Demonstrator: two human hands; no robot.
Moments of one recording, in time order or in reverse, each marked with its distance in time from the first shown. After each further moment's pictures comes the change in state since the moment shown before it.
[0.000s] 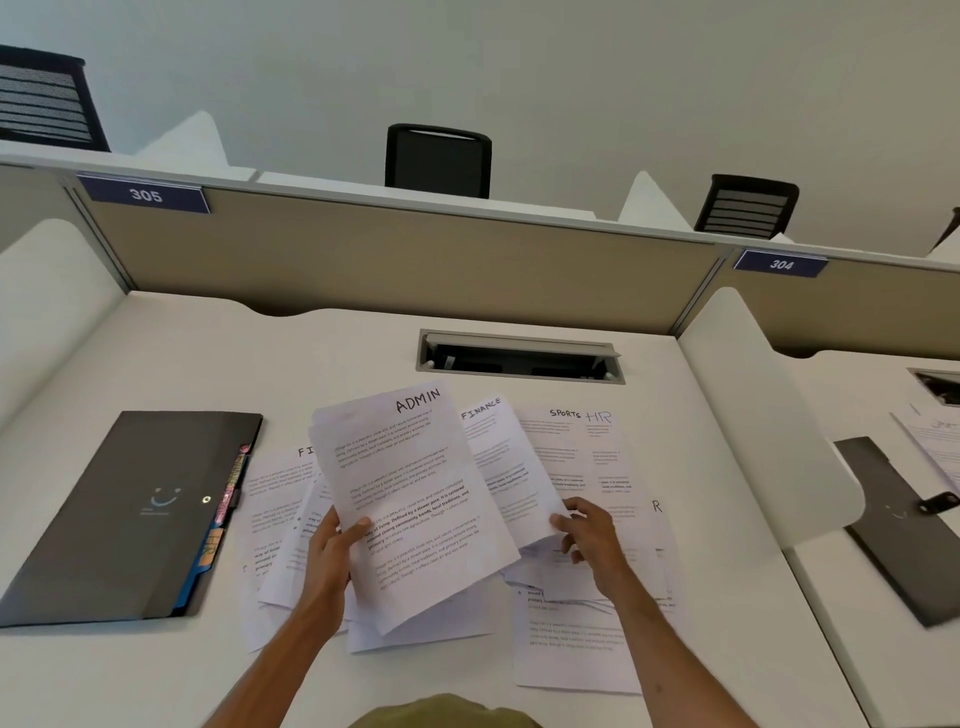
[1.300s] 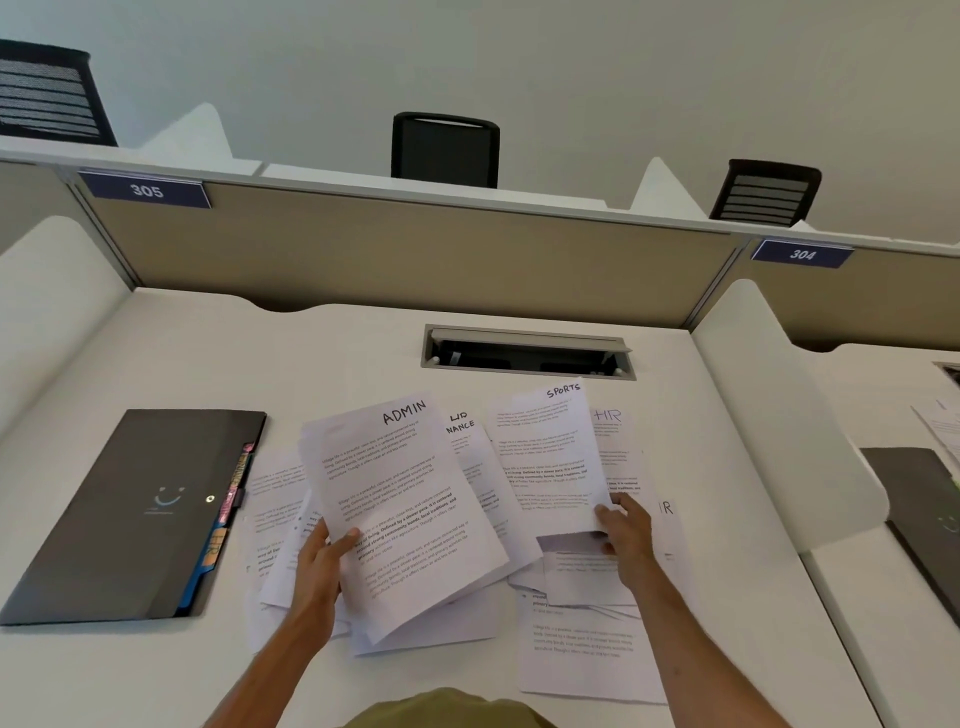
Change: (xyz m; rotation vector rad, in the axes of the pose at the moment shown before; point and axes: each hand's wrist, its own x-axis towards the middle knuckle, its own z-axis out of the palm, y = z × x) left_hand 0.005 -0.007 -0.013 -0.012 0.073 -0.057; right_hand 0.039 0.015 -0.029 0.061 0.253 0.071
